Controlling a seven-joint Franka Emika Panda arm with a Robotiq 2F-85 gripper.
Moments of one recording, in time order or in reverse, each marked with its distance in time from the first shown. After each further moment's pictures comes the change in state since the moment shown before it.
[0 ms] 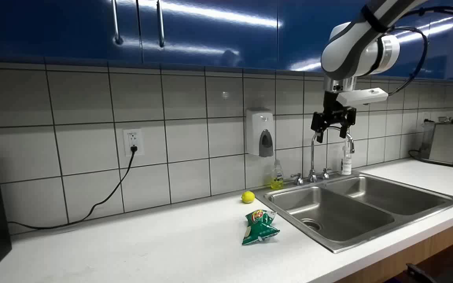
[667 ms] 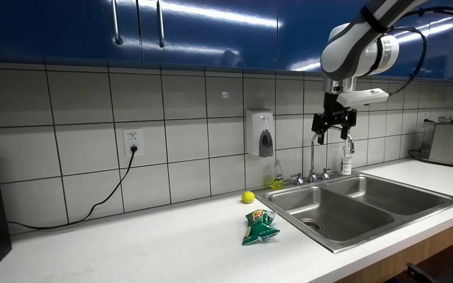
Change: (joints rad) arm 0.000 0.001 0.004 -0.001 -0.006 -0.027 0.000
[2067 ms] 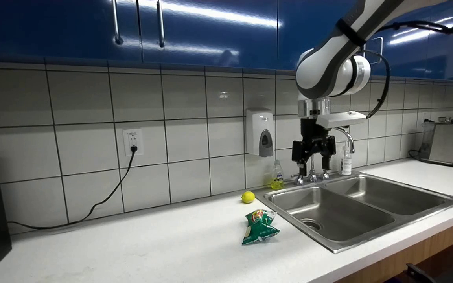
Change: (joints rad) arm 0.168 0.082 0.072 -0.066 0.110 -0.087 0.004
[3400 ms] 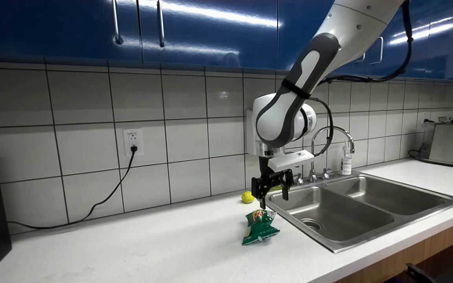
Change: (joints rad) arm 0.093 0.470 0.095 0.201 -0.105 0.247 0.250
